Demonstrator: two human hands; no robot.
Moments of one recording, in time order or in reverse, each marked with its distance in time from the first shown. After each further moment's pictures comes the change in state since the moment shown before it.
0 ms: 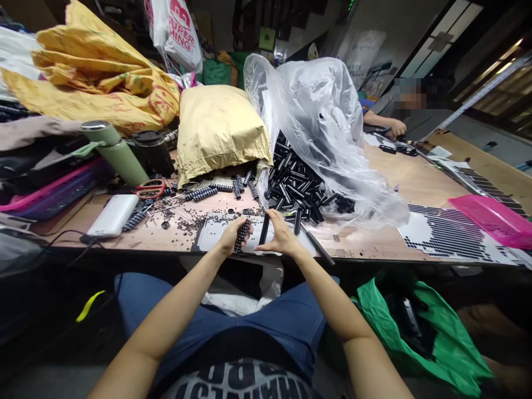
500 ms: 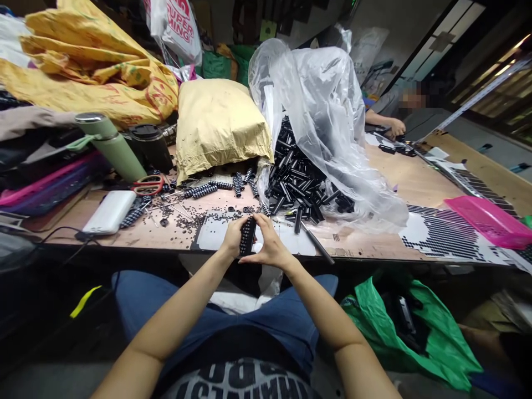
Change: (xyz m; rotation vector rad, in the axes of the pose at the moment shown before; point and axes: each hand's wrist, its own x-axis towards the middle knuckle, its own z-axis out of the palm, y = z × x) left_hand -0.008 0.005 0.020 -0.182 0.268 -0.028; right_hand -0.001 -0.050 0.017 0.132 0.033 -0.065
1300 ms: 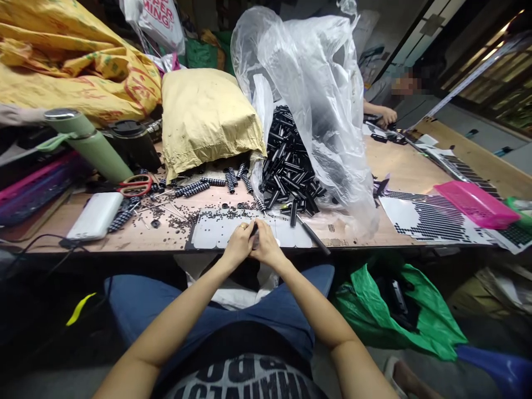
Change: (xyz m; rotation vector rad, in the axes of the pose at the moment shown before) left_hand 0.007 -0.052 -0.026 1.298 -0.183 0.713; right_hand -0.034 0.037 0.032 -0.187 0.085 0.277
